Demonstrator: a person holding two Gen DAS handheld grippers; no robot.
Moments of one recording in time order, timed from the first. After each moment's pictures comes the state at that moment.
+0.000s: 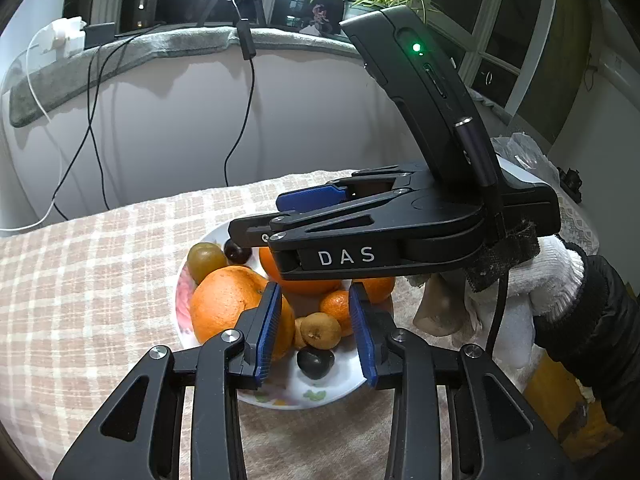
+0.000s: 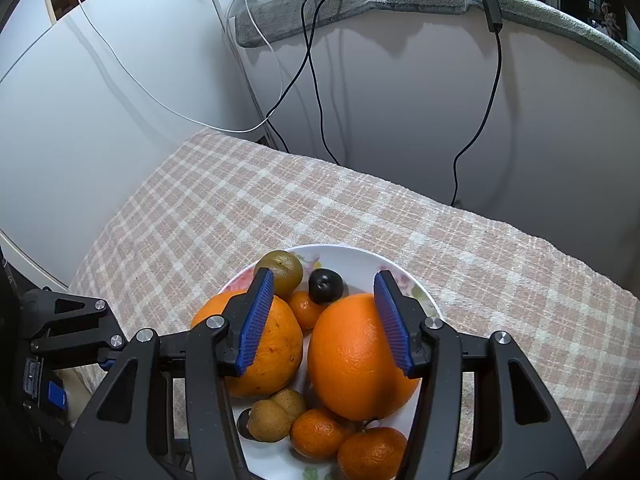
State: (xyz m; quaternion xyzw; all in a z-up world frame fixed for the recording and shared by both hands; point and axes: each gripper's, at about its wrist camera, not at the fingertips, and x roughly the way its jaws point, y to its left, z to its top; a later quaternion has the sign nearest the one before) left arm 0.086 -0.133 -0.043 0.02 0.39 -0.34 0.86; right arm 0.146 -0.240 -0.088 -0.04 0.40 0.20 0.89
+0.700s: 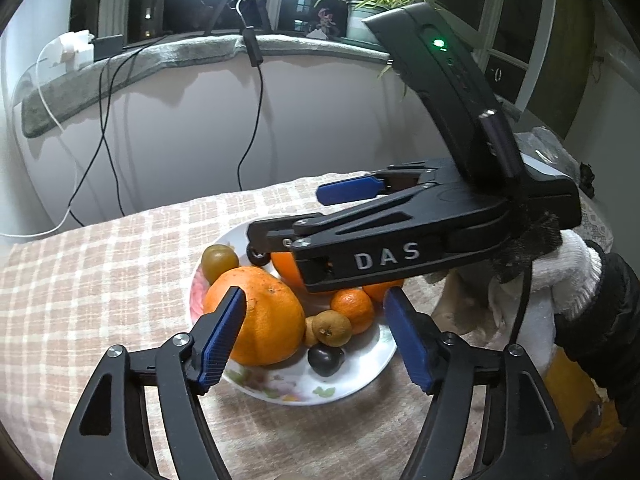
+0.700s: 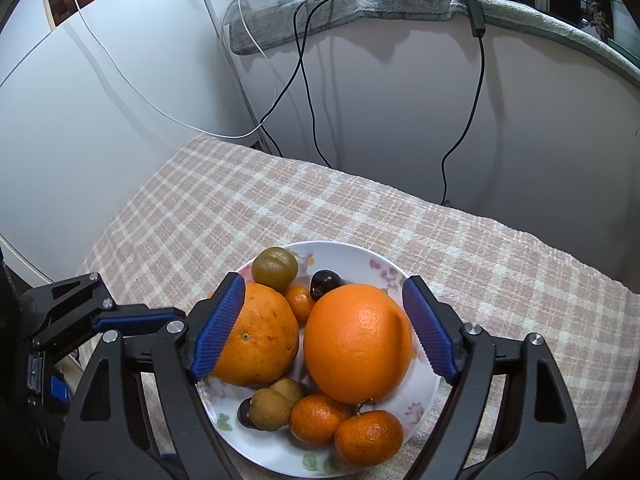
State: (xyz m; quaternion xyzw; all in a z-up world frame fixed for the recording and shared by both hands) left arm 0.079 -0.133 -0.041 0.04 0.38 -0.31 0.87; right arm 0.137 -0.246 -0.081 -0.03 0.40 0.19 0.90
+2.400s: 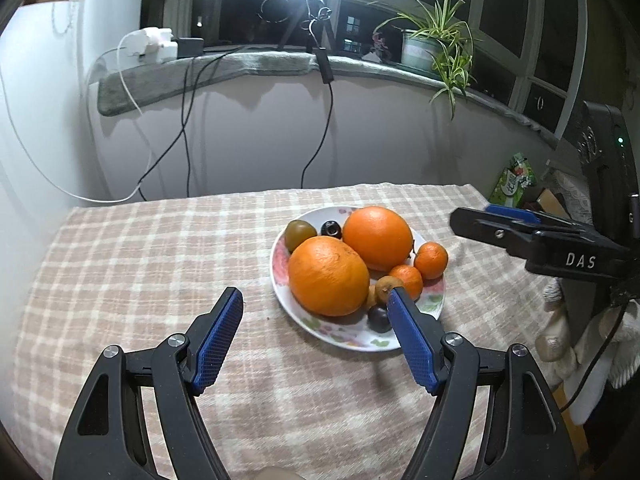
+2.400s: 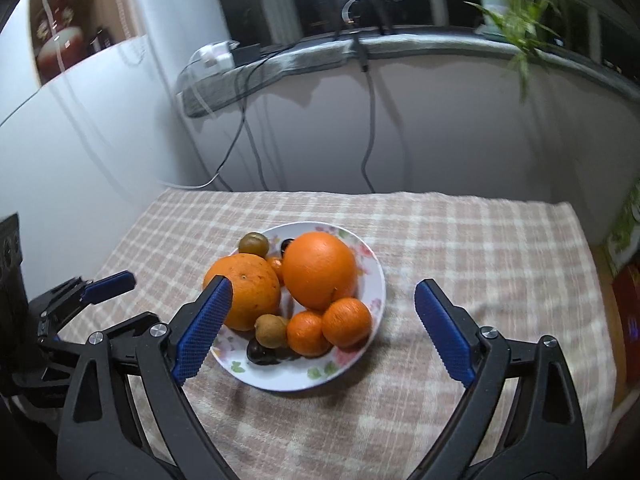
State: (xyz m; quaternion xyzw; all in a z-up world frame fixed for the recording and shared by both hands) left arm 0.040 -0.078 -0.037 0.02 0.35 -0.23 0.91; right arm 0.029 -0.281 -0.064 0.05 0.31 0.05 0.95
